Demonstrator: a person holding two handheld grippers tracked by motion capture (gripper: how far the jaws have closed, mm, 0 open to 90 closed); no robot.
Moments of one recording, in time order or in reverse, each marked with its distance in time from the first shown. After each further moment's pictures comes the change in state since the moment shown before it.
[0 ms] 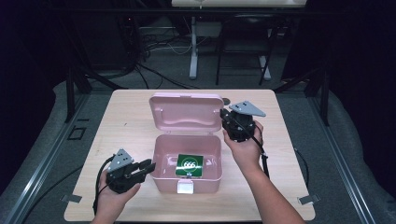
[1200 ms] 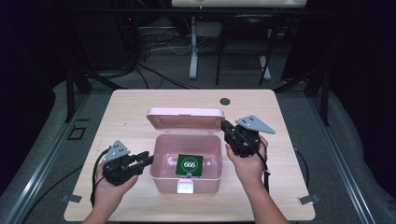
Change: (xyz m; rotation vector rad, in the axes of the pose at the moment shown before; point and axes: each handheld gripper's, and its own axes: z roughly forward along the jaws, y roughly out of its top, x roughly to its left) left arm 0.012 0.028 -0.006 -0.035 0.002 -0.005; right arm 0.005 -0.023 -0.032 -0.016 0.058 0.079
